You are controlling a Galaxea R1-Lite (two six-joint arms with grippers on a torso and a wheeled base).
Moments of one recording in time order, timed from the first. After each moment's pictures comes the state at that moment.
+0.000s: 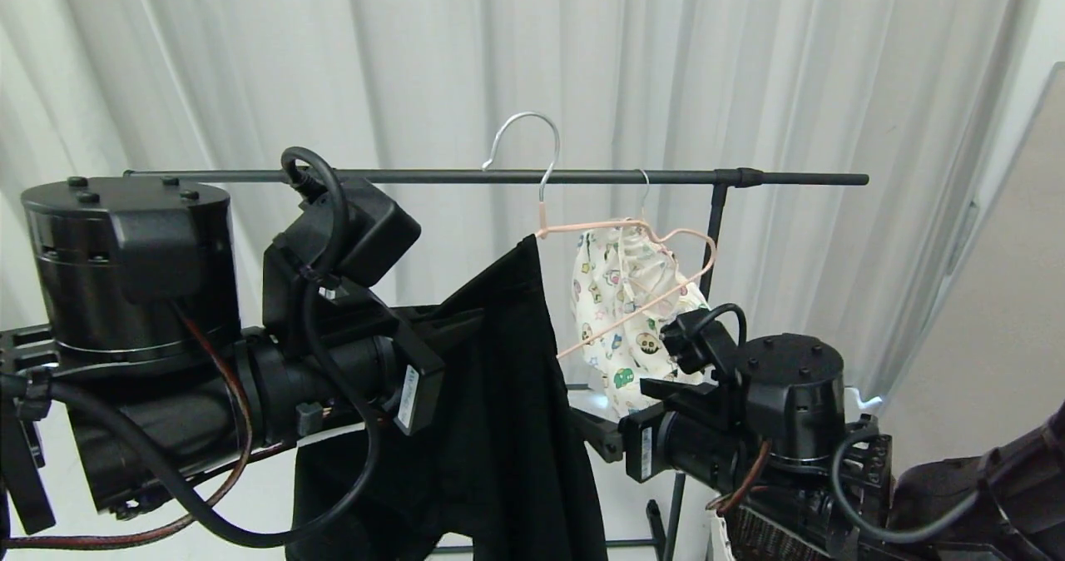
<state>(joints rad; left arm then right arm) -0.62 1.41 -0.76 -0.36 -0.07 0.24 0.91 1.87 -0.65 -0.92 -0.12 0.32</state>
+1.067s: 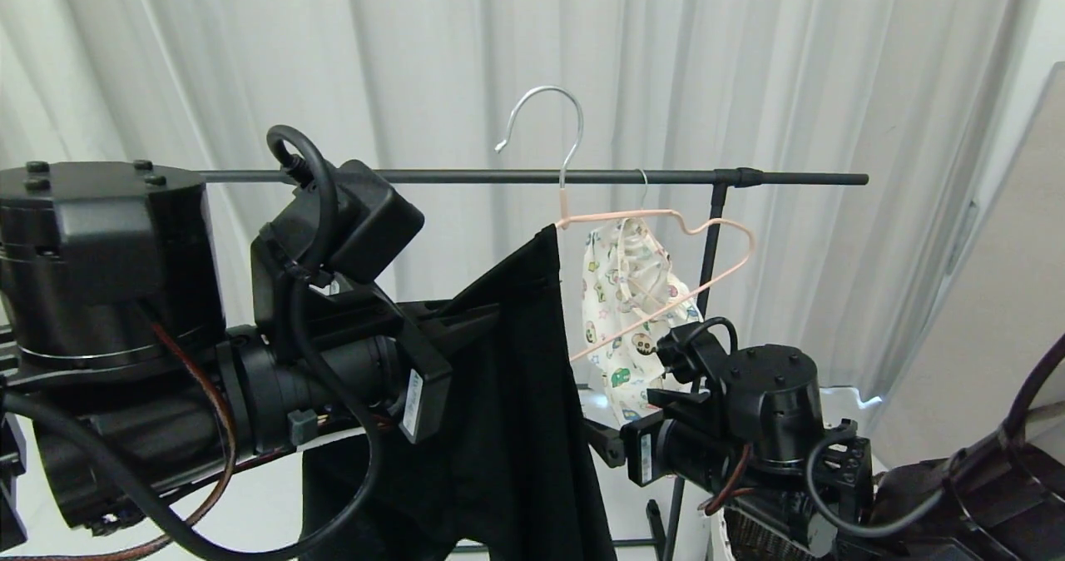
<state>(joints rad) -0.68 1.39 -0.78 -0.36 -0.07 0.24 0.87 1.92 -0.65 -0.92 -0.15 0.32</state>
